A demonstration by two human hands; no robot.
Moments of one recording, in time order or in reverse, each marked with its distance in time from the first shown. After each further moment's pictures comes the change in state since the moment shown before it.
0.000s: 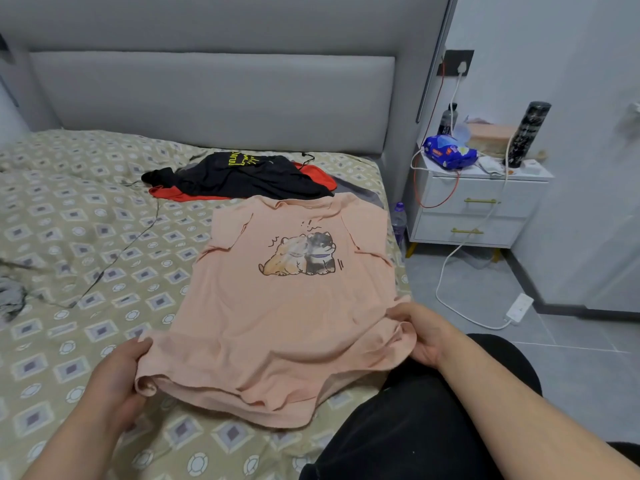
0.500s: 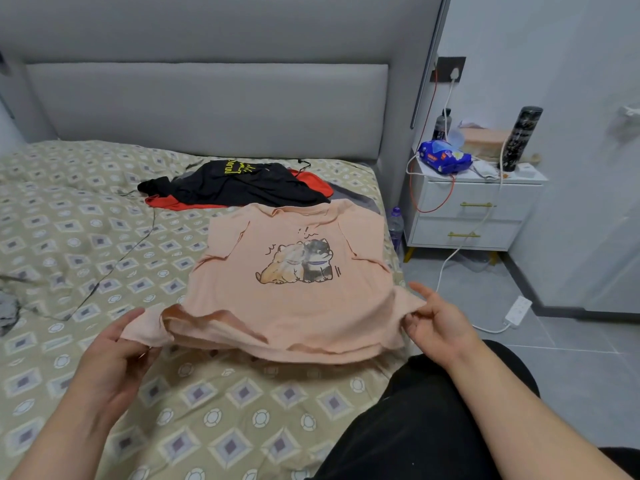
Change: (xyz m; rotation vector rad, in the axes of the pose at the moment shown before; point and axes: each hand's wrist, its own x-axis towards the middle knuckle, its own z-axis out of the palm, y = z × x) left_hand 0.007 0.027 0.014 0.138 -0.057 0.246; right_hand -0.007 -0.022 -0.022 0.358 -0.085 -0.208
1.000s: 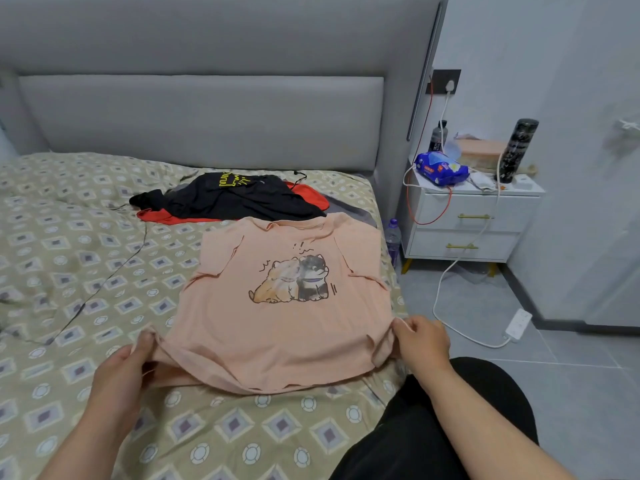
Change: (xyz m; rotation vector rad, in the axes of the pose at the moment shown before) left_hand 0.039 -0.026 0.010 0.354 0.173 0.048; right_hand 0.028 0.025 0.003 -1.252 0.494 -0.447
